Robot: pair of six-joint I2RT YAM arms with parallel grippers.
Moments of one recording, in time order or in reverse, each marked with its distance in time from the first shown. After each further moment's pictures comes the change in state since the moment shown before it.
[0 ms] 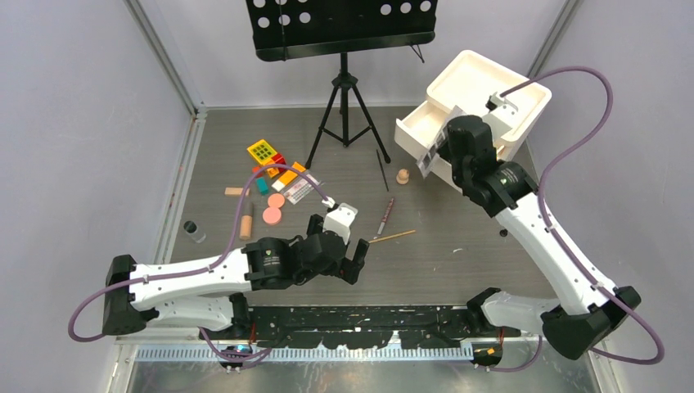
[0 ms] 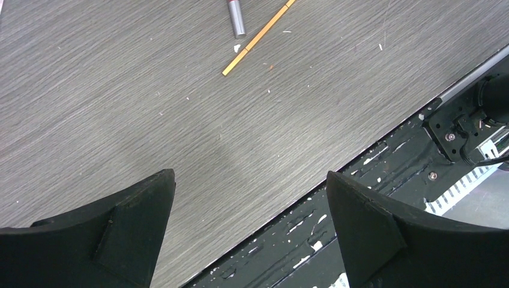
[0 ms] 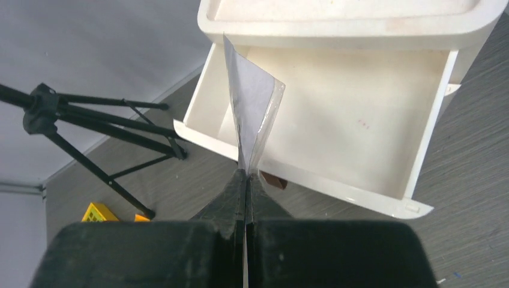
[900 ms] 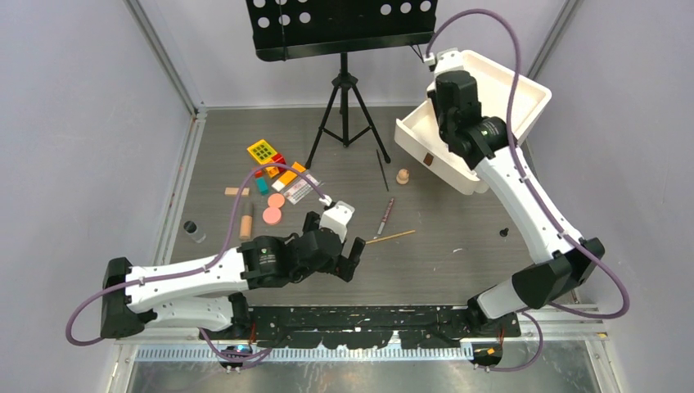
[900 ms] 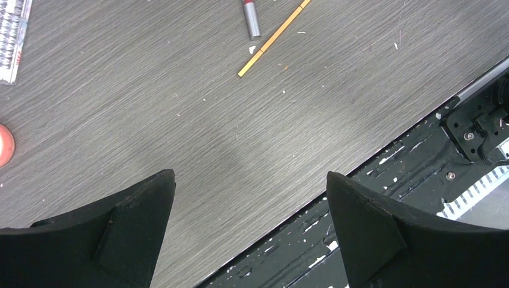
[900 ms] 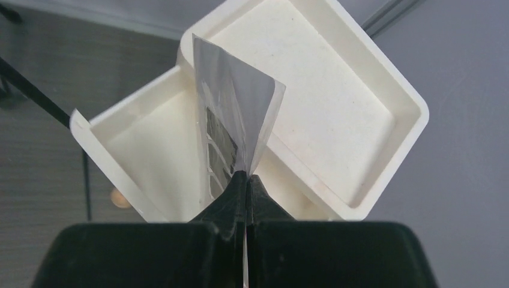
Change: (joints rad) left arm 0.028 -0.018 -0.003 -0.015 0.001 0.040; right arm -0.096 0.305 0.342 0.042 -0.077 -0.901
